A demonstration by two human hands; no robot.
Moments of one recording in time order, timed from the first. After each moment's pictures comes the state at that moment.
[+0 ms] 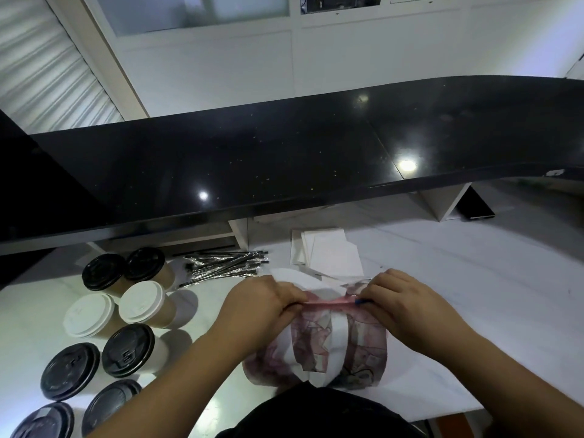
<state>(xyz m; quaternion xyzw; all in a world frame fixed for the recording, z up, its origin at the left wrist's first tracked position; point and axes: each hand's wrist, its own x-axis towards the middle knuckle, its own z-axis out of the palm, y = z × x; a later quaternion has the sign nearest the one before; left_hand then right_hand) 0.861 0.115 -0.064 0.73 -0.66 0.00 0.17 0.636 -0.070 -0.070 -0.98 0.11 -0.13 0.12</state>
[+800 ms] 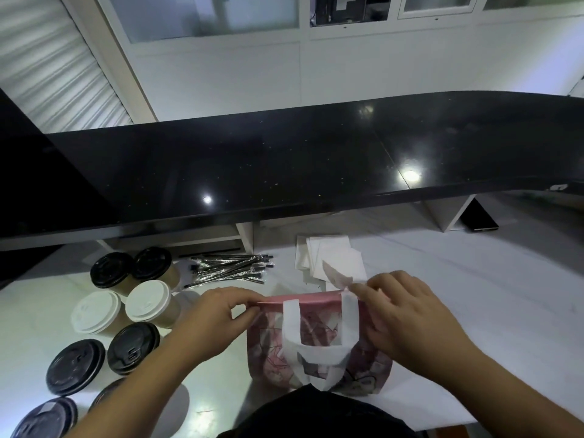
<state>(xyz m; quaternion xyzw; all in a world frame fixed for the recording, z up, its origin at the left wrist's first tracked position) 0.905 0.173 -0.075 0.83 -0.50 -0.12 0.24 0.638 -0.053 -0.068 -0.99 0.13 -0.11 0.01</state>
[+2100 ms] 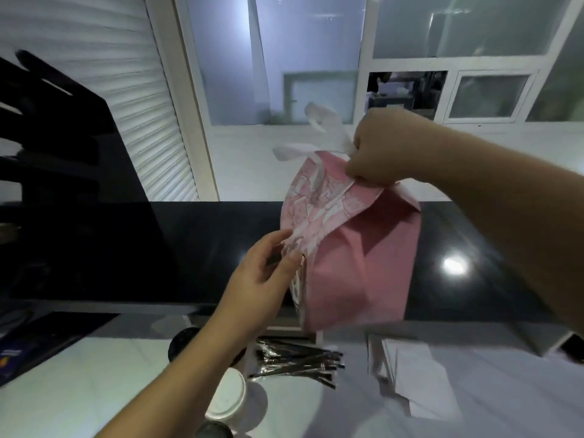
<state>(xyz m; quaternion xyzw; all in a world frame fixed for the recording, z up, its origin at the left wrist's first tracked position) 1.040 0.166 0.070 0.71 -0.39 -0.07 0.58 0.968 -0.045 0.265 -0.97 0.23 -0.11 -0.05</state>
